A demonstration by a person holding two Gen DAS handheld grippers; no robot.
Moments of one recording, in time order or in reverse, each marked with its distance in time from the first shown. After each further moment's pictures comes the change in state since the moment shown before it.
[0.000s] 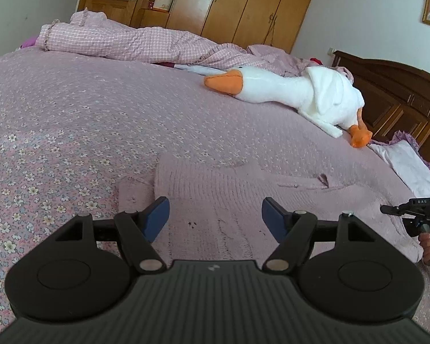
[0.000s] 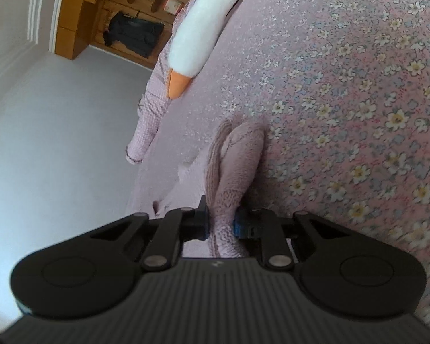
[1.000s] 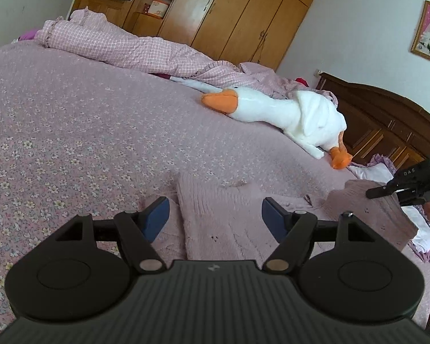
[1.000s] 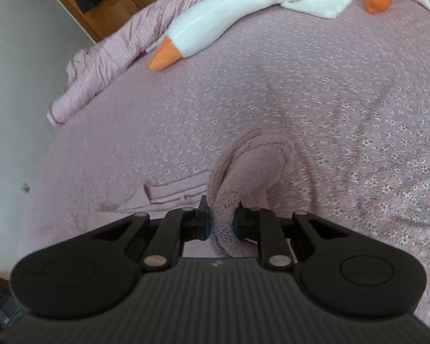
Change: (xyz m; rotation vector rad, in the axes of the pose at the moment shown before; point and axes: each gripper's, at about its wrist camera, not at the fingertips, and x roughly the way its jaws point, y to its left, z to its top) left arm -0.037 0.054 0.013 -0.072 -0.044 -0.110; right arm 0.082 0.227 -0.031 -0.276 0.037 -0.573
